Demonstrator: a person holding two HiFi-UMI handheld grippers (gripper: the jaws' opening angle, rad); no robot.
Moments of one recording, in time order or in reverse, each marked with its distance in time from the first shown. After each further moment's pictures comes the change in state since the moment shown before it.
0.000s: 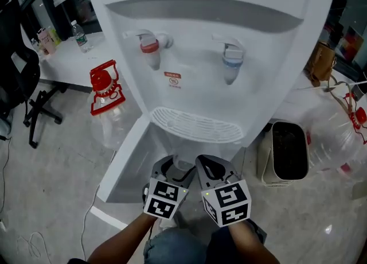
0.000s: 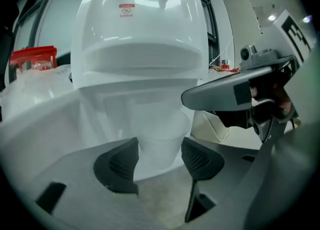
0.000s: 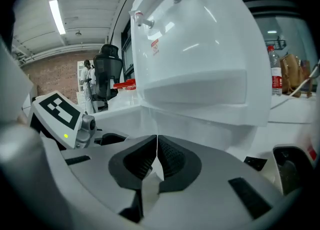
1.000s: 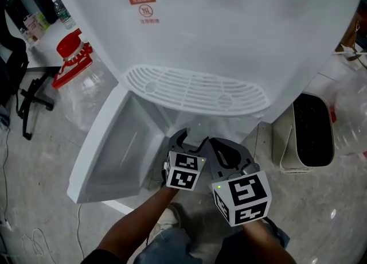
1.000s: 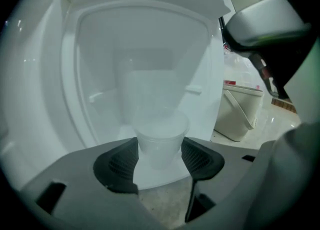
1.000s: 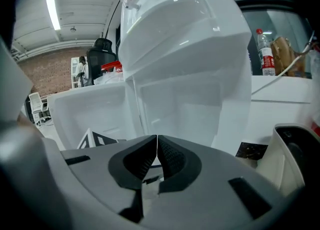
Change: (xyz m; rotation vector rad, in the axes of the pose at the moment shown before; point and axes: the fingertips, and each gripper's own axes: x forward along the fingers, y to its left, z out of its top) left arm 0.150 0.011 -0.087 -0.045 -0.017 0.058; right arm 0.033 -0.042 -0.073 0.016 0.015 -0.059
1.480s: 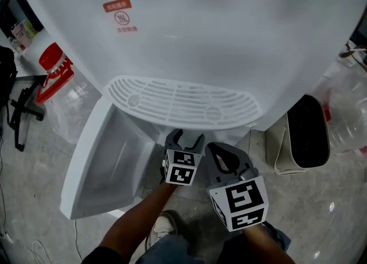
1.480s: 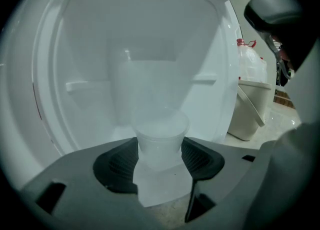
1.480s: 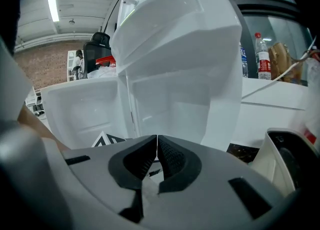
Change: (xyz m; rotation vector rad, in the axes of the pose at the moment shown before) left arm 0.048 0.006 -0.003 0.017 -0.021 -0.010; right arm 0.002 -0.022 -0.007 -0.031 0.024 -0.066
